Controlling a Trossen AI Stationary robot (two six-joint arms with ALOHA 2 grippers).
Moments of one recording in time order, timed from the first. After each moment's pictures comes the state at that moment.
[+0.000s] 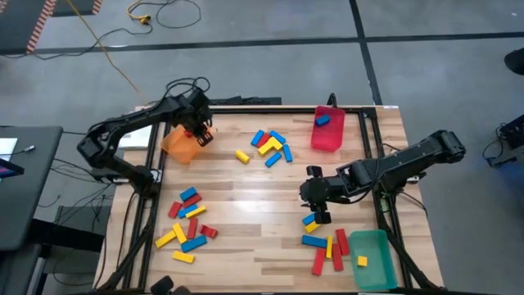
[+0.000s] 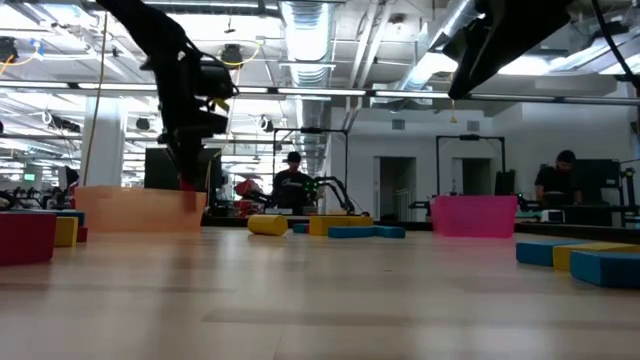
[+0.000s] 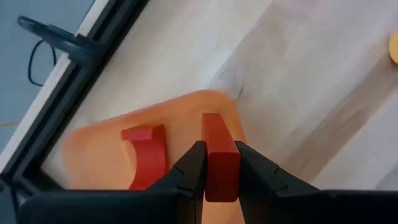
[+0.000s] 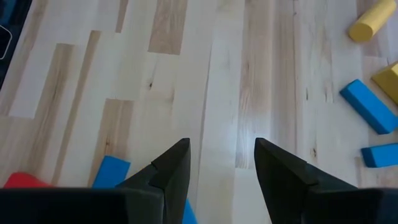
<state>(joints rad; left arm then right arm) 0.81 1.46 1.03 -0.78 -0.12 0.20 0.30 1.34 1.04 -0.64 0.13 0.16</state>
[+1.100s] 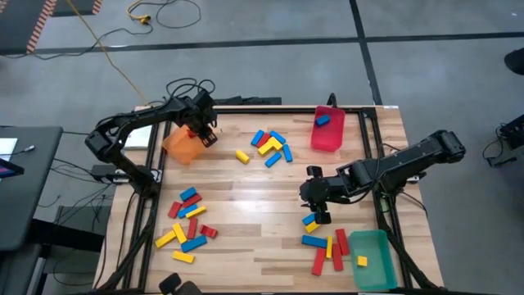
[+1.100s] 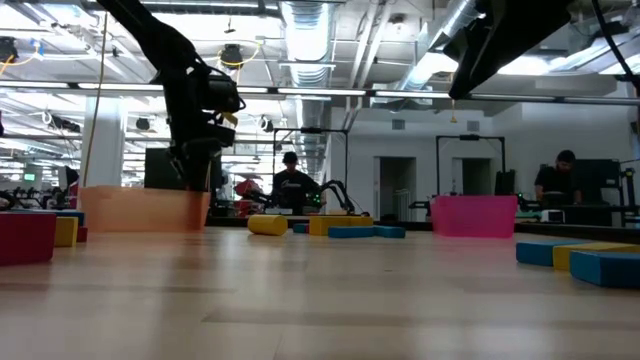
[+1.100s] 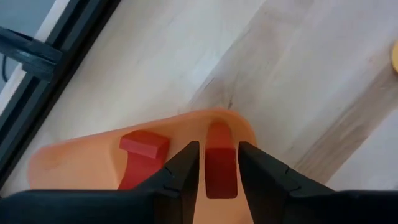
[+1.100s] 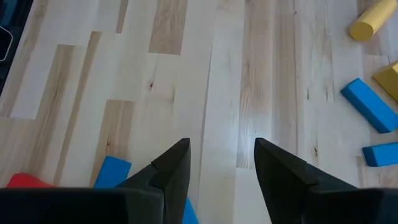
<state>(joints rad) 0.81 1.54 1.03 -0.72 -0.07 0.20 0.30 1.34 1.04 -0.64 0.13 0.17</state>
